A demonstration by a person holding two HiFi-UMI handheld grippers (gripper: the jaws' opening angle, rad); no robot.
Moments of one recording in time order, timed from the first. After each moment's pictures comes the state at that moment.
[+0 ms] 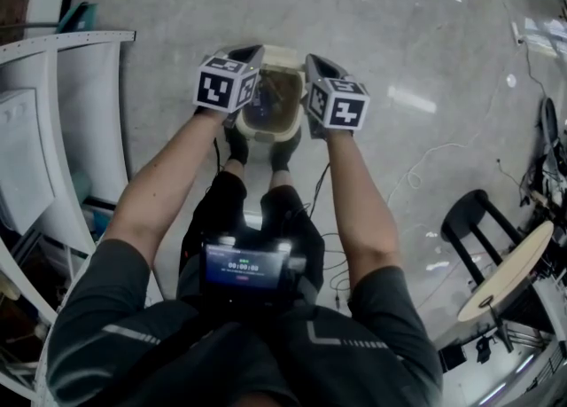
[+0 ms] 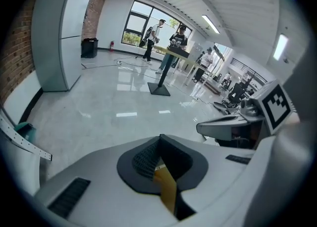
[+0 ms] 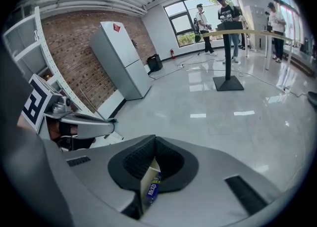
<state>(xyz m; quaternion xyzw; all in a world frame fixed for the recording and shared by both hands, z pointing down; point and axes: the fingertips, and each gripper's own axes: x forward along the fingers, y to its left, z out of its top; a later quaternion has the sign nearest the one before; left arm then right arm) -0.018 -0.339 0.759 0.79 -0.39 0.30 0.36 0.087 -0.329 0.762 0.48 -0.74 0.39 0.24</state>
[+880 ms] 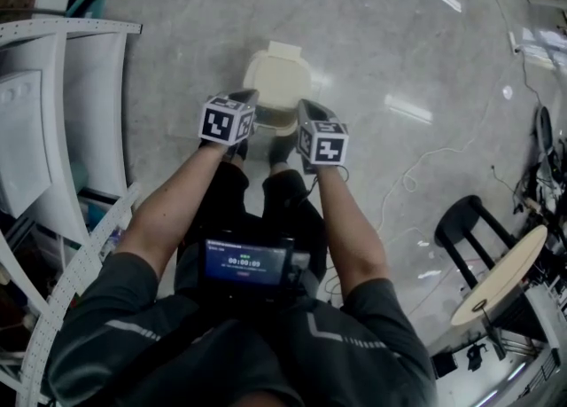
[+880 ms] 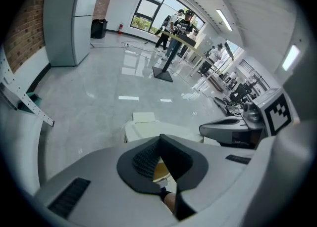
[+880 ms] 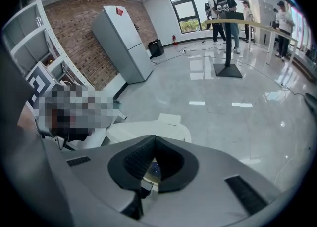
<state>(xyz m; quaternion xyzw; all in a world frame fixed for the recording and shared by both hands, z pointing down) -0.035 -0.215 0.796 0.75 -0.38 0.33 0.44 0.078 -0.203 0.800 0.45 -0.72 0.42 0.31</state>
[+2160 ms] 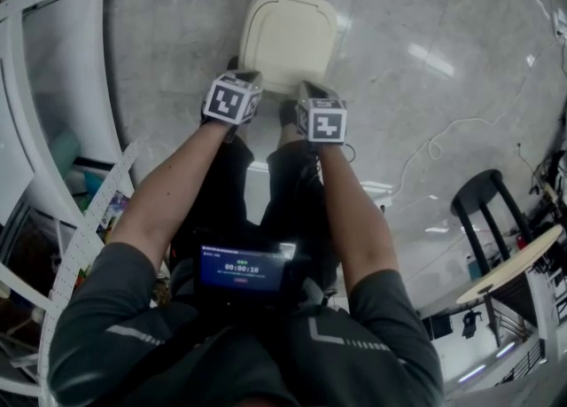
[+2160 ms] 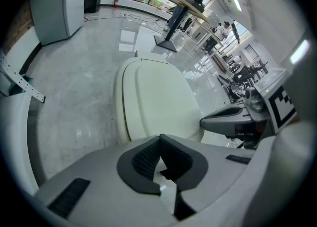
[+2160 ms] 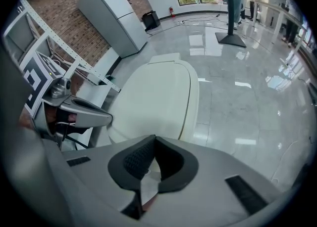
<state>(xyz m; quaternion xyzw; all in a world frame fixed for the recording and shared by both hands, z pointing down) -0.044 -0.117 0.945 0.70 -0.31 0.42 0.49 0.066 -0.108 0.939 0.40 -0.66 0.48 0.41</state>
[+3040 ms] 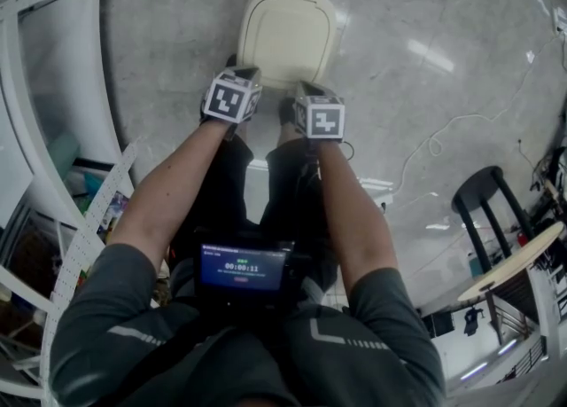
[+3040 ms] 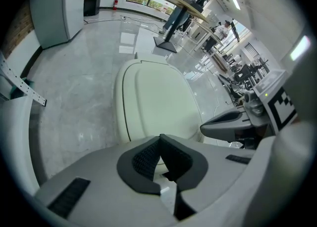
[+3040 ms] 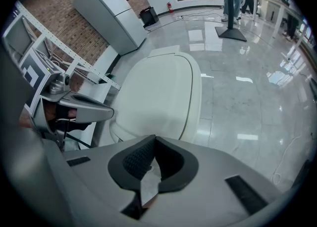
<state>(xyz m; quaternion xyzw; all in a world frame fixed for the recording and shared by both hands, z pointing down) -0.040 -0.125 0.942 0.71 -0.32 0.41 0.47 0.064 -0.099 0.947 0.39 -0.65 0.50 0.42</state>
